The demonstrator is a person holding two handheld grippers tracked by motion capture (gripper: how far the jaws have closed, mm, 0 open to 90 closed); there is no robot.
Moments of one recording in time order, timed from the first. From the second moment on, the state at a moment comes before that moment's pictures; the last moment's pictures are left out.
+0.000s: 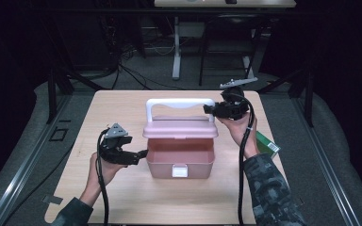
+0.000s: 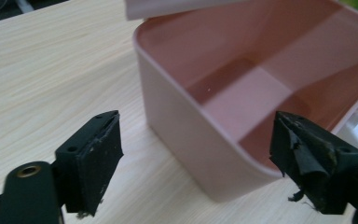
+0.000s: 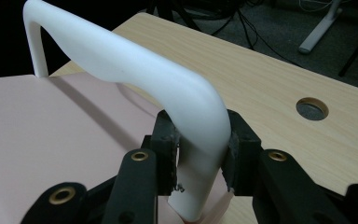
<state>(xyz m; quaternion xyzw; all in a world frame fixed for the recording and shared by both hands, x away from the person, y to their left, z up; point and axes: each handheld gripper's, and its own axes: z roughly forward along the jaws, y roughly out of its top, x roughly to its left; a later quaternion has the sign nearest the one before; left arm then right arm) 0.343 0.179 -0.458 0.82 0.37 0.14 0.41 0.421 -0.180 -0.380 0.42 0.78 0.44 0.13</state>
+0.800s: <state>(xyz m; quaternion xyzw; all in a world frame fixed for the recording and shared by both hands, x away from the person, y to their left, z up) 0.354 0.159 -0.476 0.81 0.42 0.12 0.40 0.427 -0.180 -0.376 0.40 0.79 0.44 0.16</state>
